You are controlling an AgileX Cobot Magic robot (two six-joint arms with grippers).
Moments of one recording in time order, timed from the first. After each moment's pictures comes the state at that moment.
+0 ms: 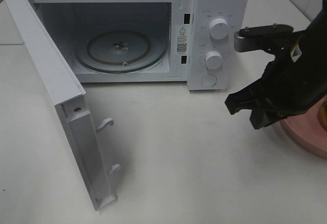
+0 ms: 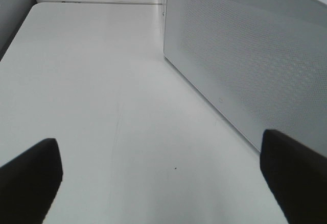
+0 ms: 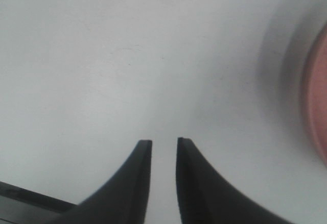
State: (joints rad) left arm 0.07 0.00 -0.50 -0.16 1.04 0.08; right arm 0.48 1.44 -0.88 -0.06 0.75 0.24
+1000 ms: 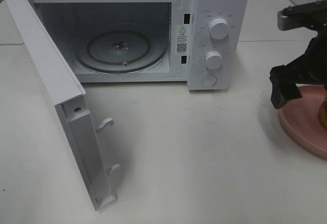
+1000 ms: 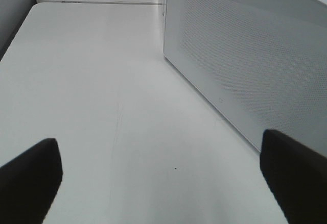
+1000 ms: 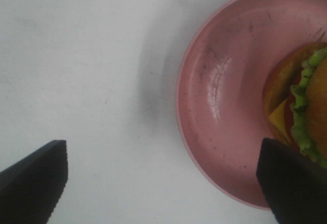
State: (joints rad) left arm 0.07 0.00 -0.50 -0.16 1.04 0.08; right arm 0.22 1.49 -0.95 -0.17 0.77 0.11
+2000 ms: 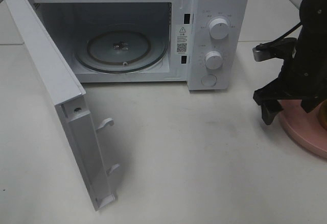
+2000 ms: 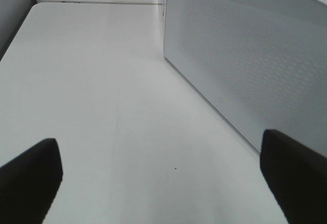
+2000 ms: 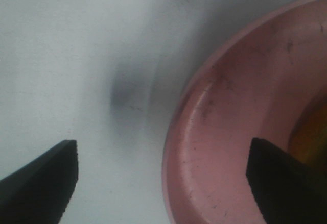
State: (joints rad) left arm 0.07 0.00 -0.50 -0.16 1.04 0.08; right arm 0.16 1.85 -1.11 -0.17 0.76 0.03
